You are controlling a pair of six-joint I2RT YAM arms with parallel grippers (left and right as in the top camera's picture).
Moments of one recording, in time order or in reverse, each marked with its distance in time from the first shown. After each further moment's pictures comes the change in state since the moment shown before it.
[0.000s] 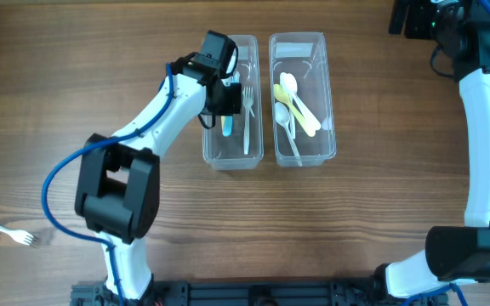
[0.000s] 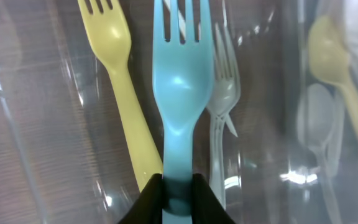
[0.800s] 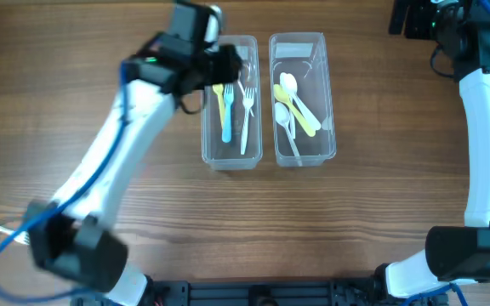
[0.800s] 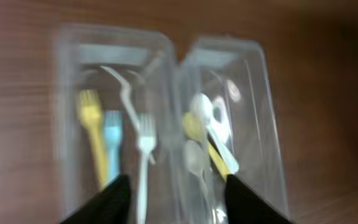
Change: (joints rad) left arm 0.043 -0.307 0.079 -0.001 0.061 -0.150; right arm 0.000 0.000 0.000 0.000 0.000 0.000
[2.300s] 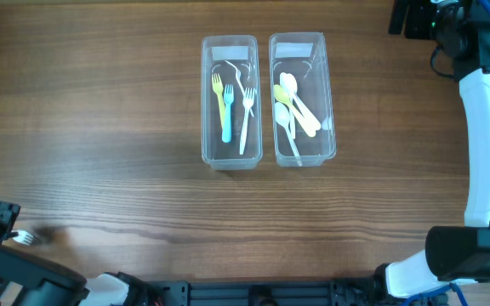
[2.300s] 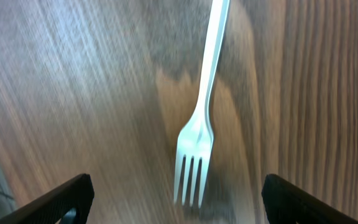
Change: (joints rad) left arm 1.441 -0.158 -0.645 0.009 -0.293 0.189; right arm 0.000 0.000 0.000 -0.002 0.000 0.000
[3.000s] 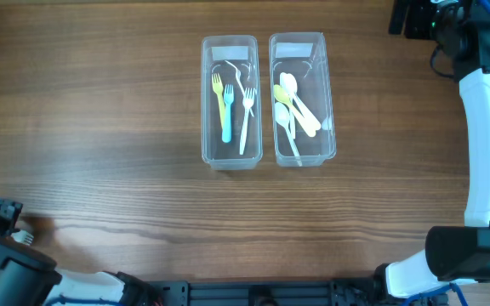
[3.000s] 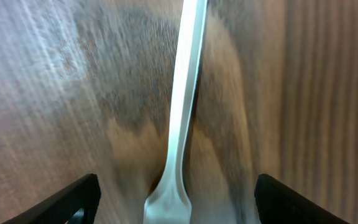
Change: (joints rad) left arm 0.000 0.187 -0.001 0.180 0.061 0.019; right arm 0.000 0.000 0.000 0.000 0.000 0.000
